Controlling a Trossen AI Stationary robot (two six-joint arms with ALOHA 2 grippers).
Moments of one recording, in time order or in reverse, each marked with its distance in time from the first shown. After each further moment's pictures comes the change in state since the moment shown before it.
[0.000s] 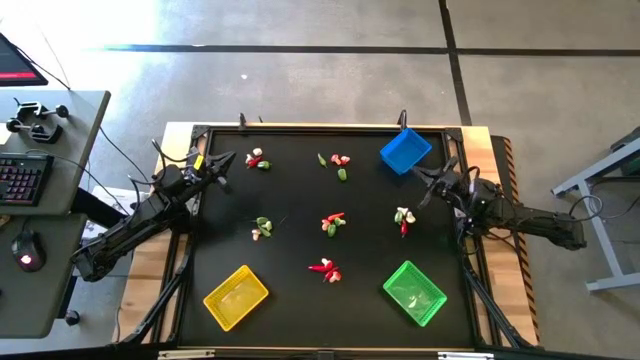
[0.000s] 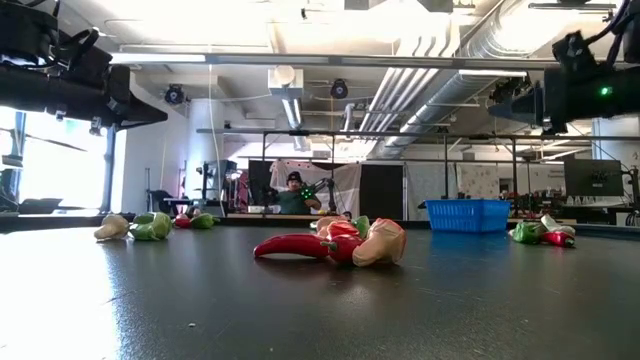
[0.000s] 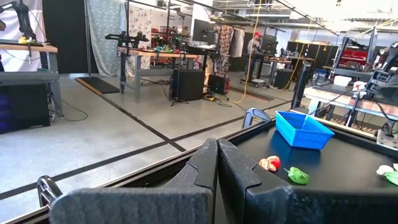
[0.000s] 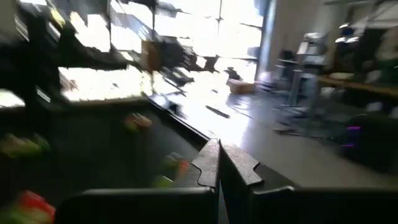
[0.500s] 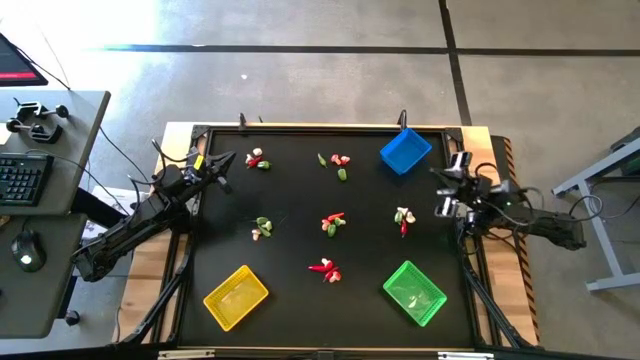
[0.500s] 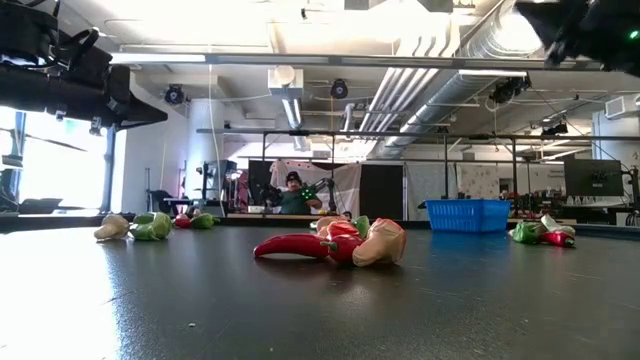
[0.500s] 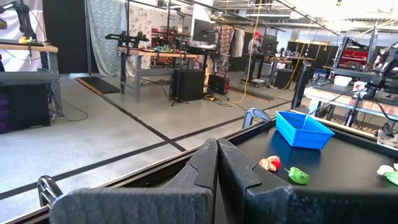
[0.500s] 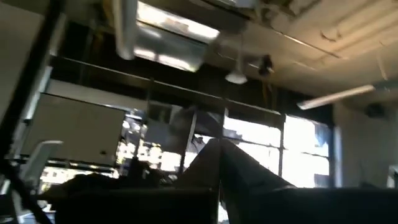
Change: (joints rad) left arm 0.000 0.000 0.000 0.000 0.000 0.000; right arm 0.000 -0.001 0.000 0.523 -0.384 -0.107
